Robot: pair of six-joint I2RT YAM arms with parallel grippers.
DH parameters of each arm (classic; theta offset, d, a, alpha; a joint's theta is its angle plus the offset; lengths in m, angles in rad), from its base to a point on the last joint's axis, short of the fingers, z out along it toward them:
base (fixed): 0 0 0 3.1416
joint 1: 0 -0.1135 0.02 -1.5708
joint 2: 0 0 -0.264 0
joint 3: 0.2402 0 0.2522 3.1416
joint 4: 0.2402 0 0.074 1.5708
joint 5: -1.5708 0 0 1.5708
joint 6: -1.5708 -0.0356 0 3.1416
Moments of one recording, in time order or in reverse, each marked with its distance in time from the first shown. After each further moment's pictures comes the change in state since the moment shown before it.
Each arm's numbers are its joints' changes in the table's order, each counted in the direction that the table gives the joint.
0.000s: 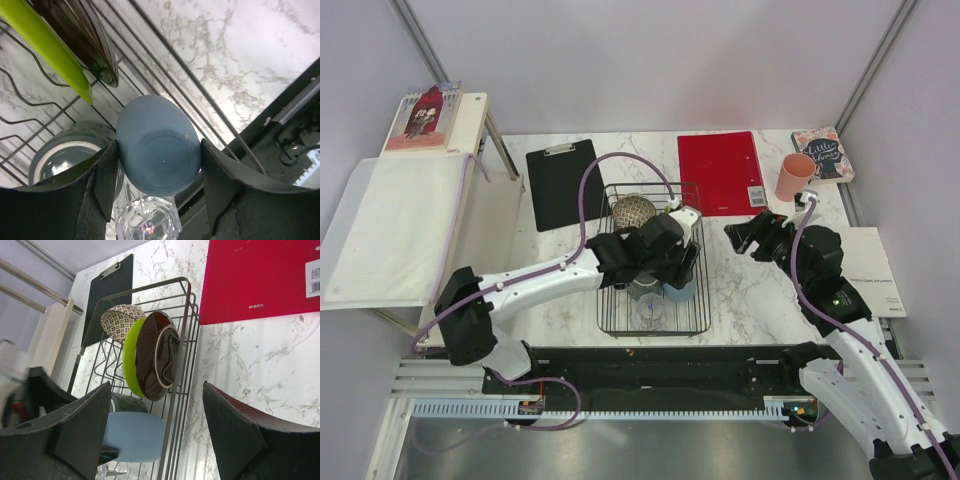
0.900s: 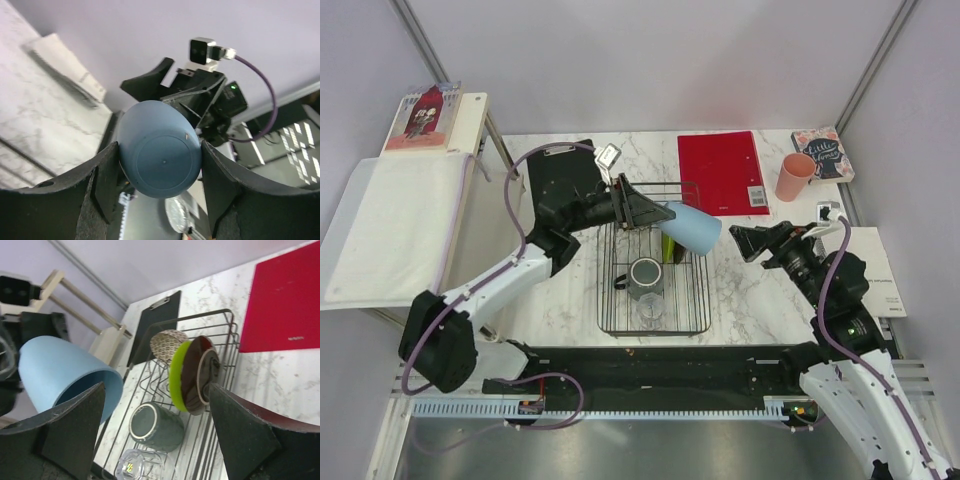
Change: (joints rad) left arm -0.476 0.261 -0.293 -0.953 -0.851 0.658; right arm 0.000 0.191 -0.040 -0.061 0.033 -0.081
